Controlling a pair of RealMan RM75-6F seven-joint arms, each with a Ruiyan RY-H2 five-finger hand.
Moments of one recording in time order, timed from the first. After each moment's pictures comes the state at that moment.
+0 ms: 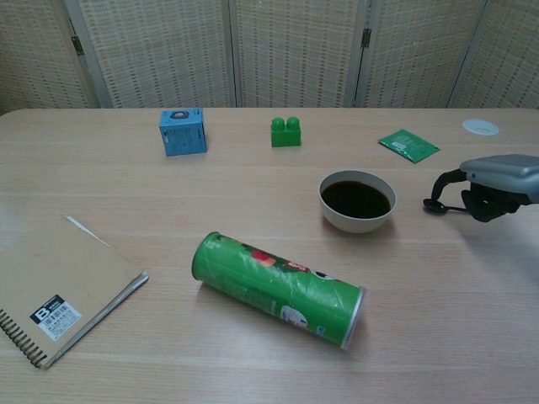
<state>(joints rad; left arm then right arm) -0.05 -1.17 -0.04 -1.60 1.49 1.55 0.14 0.63 -1.52 0.12 -1.11 -1.24 0.71 -0.11</state>
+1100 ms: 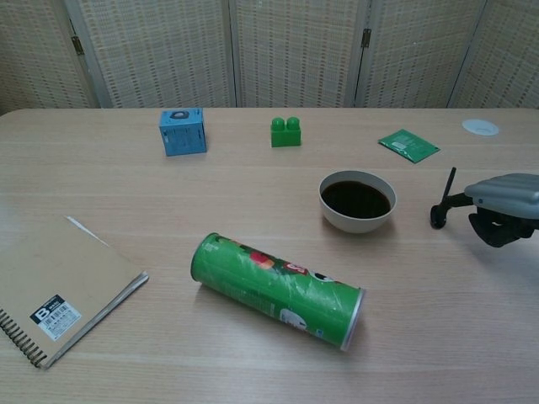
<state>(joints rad) -0.04 -1.17 -0.04 -1.60 1.49 1.55 0.14 0.61 -1.46 0.01 -1.17 -1.31 0.73 -0.13</state>
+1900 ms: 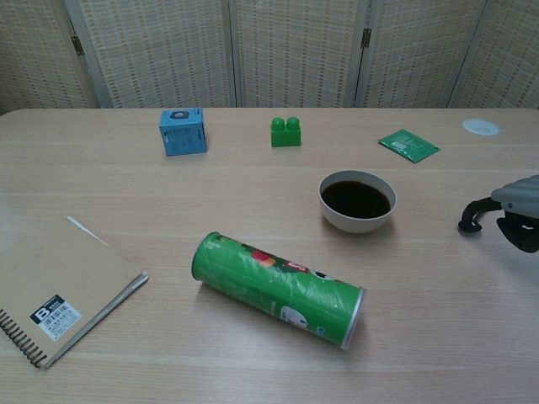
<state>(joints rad) -0.03 -1.17 -0.04 -1.61 1.49 1.55 0.15 0.59 -1.40 -0.02 -1.20 -1.37 0.76 -0.09</state>
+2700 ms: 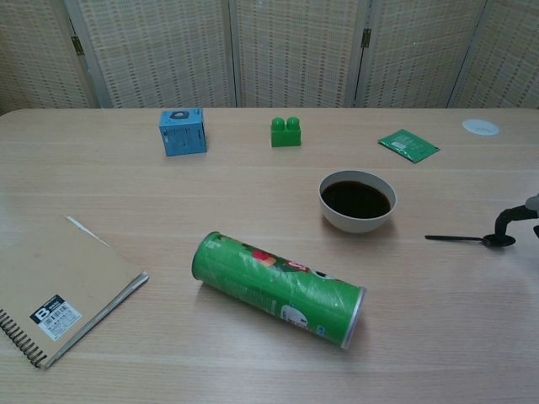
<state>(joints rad) -0.03 -1.18 -0.03 -1.62 1.50 1.55 0.16 0.56 -1.34 -0.06 -1.19 -1.39 0.77 -0.12</state>
